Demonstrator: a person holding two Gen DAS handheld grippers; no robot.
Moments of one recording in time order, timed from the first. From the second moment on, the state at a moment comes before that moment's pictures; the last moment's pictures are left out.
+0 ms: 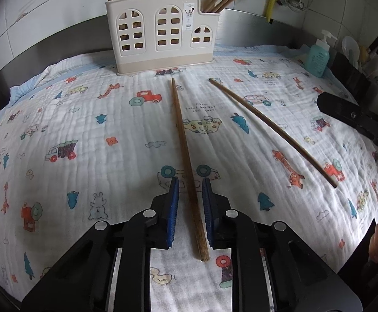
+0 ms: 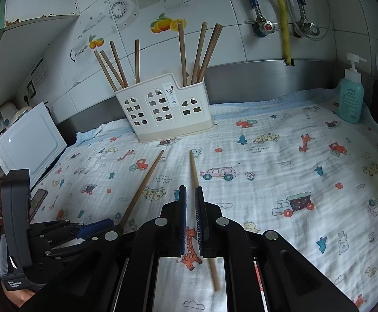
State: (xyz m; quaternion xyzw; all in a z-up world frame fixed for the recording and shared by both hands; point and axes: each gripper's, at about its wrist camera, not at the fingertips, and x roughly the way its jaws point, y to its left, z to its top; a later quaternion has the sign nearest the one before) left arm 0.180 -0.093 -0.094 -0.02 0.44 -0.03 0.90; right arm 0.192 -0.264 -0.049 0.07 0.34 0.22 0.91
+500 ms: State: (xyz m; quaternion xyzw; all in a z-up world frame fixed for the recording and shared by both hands) left arm 0.183 -0.091 -0.099 -0.01 0.46 -0.04 0.89; right arm 0.193 -0.266 -0.068 0.06 0.36 0.22 0.90
